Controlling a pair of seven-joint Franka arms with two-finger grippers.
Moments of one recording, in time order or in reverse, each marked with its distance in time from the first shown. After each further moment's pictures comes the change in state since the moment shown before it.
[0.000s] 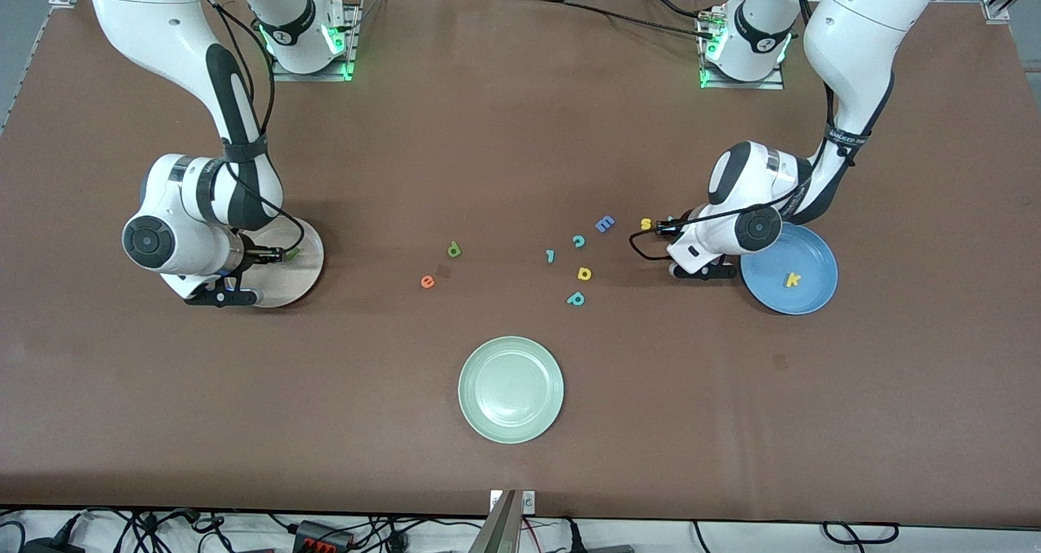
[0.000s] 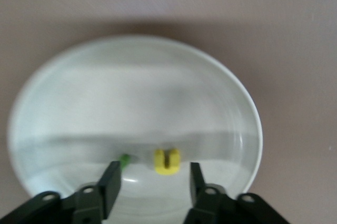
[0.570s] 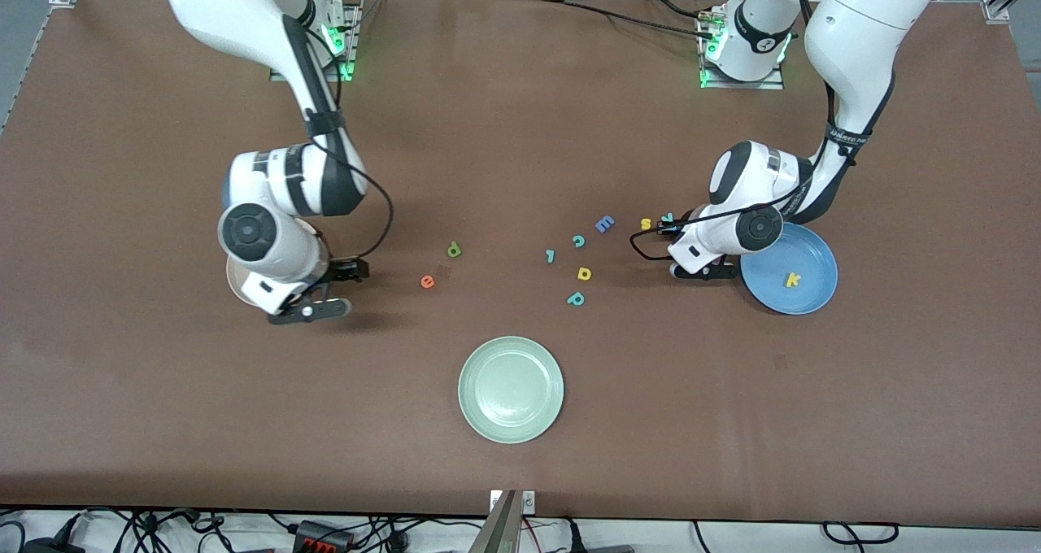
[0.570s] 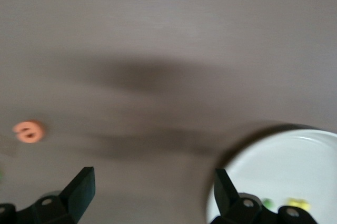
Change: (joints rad) left arm 0.000 -0.002 0.001 0.000 0.000 -0.001 0.000; right arm 0.226 0.058 0.031 0.190 0.038 -0.015 0.118
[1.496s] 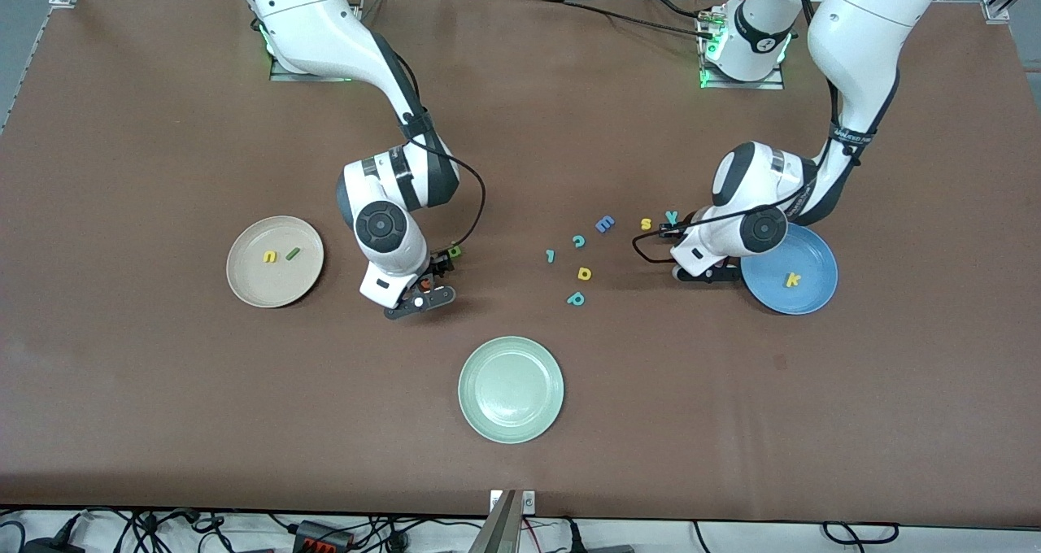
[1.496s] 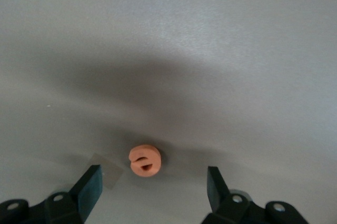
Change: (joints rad) left arm 0.011 -0.011 0.002 0.048 0.000 -0.066 -0.001; right arm 0.083 0.164 0.102 0.109 0.011 0.098 0.012
